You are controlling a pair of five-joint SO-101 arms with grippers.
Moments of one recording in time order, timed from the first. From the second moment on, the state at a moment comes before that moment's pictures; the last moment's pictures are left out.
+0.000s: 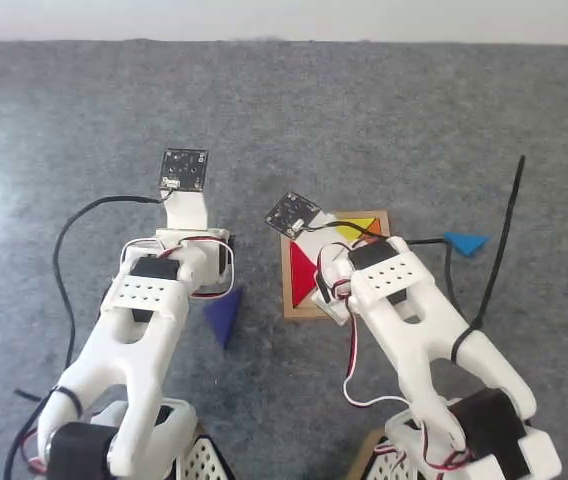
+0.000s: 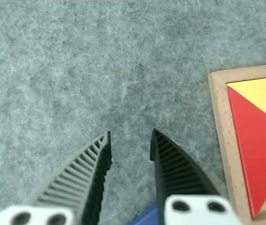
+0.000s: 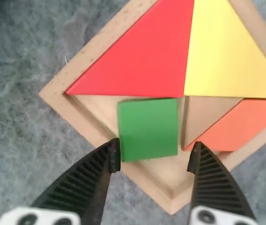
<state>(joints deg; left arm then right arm) 0.2 -23.5 60.5 33.9 8.6 -28.8 -14.1 45.4 54.2 25.5</state>
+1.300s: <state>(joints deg) 0.1 -23.5 60.5 33.9 7.9 -29.5 -12.0 45.4 54.6 25.5</state>
